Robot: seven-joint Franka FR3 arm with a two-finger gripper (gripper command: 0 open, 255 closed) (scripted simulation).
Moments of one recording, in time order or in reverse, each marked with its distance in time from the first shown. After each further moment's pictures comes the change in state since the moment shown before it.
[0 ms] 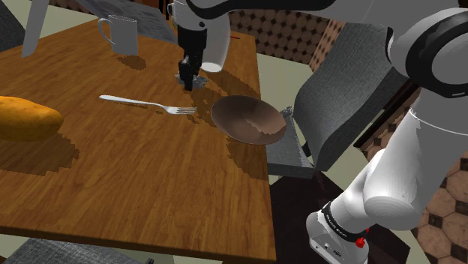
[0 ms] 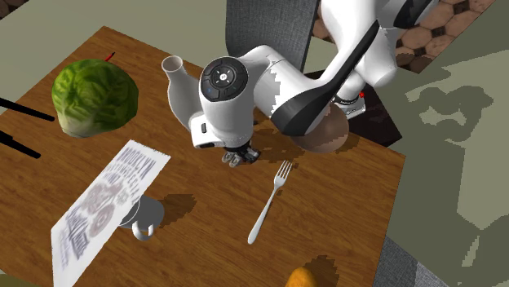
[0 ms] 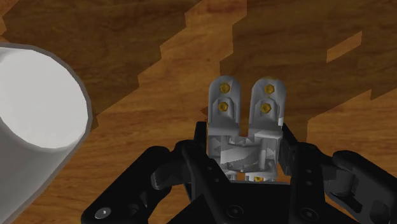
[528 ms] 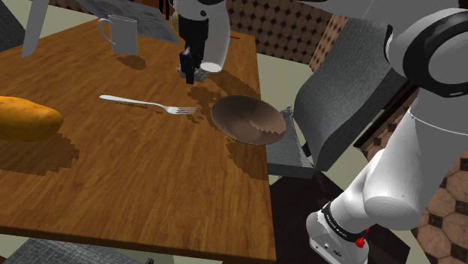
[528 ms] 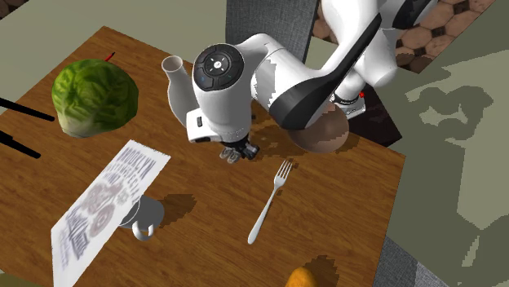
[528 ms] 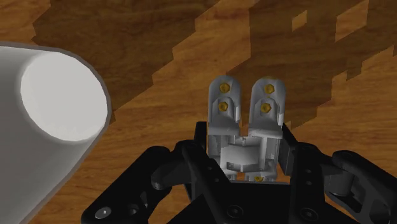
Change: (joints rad) arm -0.001 0.009 -0.003 0.070 -0.003 -0.070 -0.003
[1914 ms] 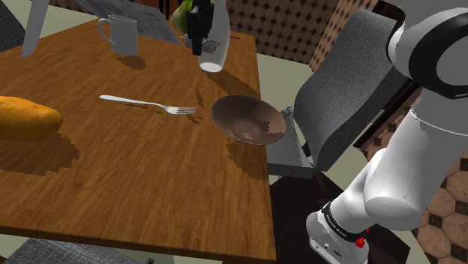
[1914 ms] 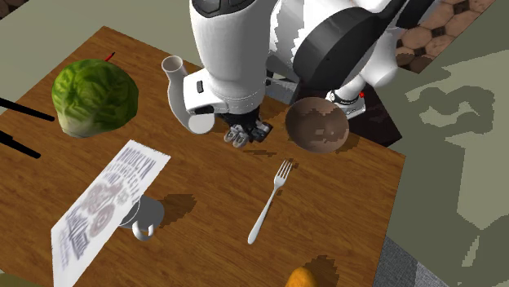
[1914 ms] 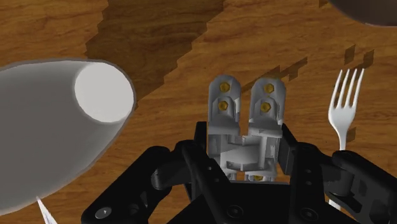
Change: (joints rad) arm 0.017 -0.015 0.010 0.232 0.003 -0.248 0.003
